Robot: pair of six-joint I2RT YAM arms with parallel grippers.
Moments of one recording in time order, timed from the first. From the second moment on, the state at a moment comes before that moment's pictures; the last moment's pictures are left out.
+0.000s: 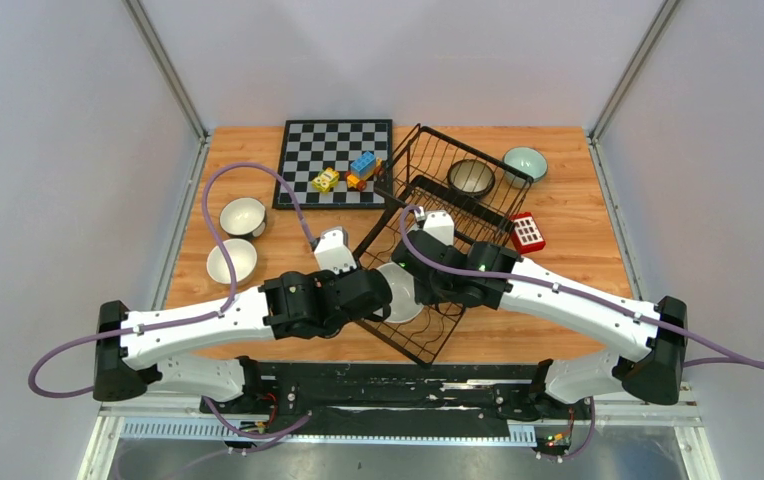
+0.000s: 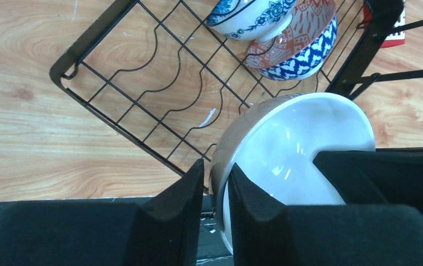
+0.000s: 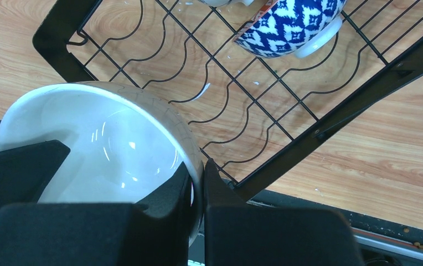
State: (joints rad) left arm -1.27 1.18 1.08 -0.89 -0.69 -1.36; right arm 1.12 1.32 1.27 -0.98 0.39 0.85
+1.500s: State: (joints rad) left arm -0.10 0.79 0.90 -0.85 -0.47 -0.59; right arm 1.12 0.77 0.90 -0.68 0.07 0.32
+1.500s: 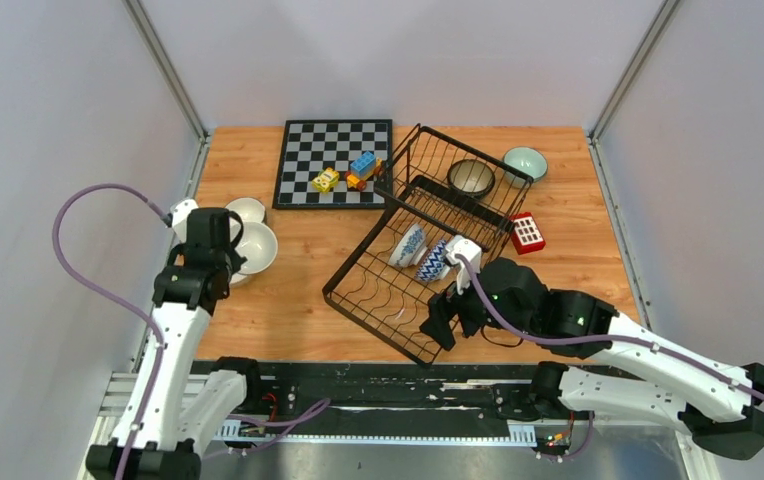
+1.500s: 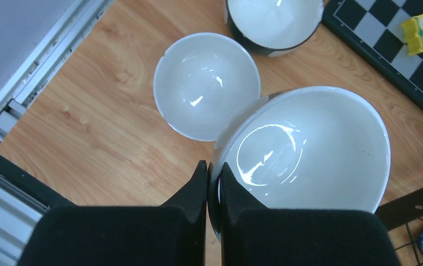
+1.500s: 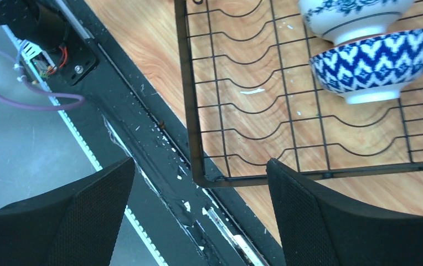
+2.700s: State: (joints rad) left arm 0.32 1.04 0.71 -0.57 -0.34 -0.73; right arm 1.12 0.65 0.78 -0.61 0.00 0.30
